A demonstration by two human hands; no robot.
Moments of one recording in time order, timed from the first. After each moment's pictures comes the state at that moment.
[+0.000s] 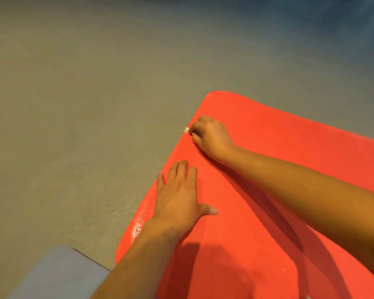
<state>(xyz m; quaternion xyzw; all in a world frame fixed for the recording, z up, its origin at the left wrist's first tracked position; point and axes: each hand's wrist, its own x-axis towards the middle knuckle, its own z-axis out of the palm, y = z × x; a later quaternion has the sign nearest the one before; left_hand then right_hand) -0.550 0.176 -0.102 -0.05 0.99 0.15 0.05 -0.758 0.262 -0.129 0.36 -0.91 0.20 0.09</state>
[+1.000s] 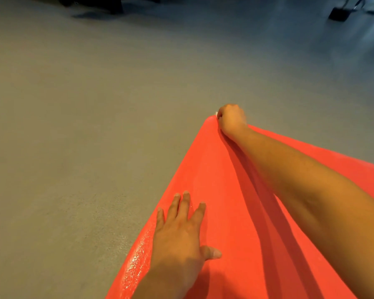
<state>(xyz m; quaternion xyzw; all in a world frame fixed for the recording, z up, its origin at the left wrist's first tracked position) -0.556 0.181 -0.105 -0.03 0.98 0.17 0.13 -0.929 0.279 -0.111 0.15 -0.98 0.10 0.09</state>
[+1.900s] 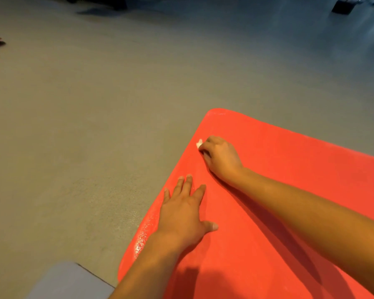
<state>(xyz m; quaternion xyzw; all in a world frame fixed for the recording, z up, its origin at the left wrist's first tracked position) -0.553 0.177 -0.102 -0.03 0.98 0.18 0.12 -0.744 0.288 -0.126 0.35 -0.91 0.16 0.14</state>
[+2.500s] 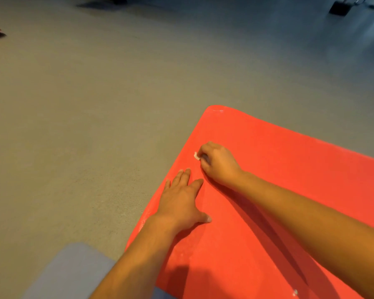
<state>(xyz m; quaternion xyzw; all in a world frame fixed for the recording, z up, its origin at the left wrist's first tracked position) -0.550 0.167 -0.097 -0.01 0.97 0.21 0.13 -0.703 0.294 -0.117 0.35 -0.91 0.20 0.05</state>
